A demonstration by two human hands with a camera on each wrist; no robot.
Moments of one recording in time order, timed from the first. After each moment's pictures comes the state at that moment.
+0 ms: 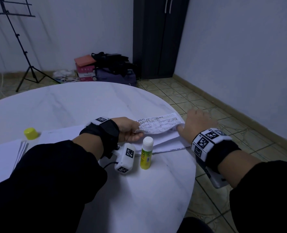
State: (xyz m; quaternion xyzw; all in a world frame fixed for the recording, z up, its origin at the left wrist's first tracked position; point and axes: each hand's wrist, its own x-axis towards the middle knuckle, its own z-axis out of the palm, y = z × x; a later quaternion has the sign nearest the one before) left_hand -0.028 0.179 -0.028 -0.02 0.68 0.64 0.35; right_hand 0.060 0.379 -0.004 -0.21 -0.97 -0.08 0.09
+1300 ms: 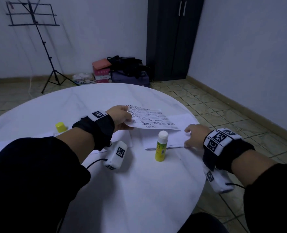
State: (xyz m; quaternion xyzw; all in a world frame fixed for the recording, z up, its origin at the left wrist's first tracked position) left_hand -0.010 0.119 0.002 -0.03 0.72 0.67 0.17; right_hand 0.069 0.357 -0.009 -0.12 -0.98 0.04 -0.15
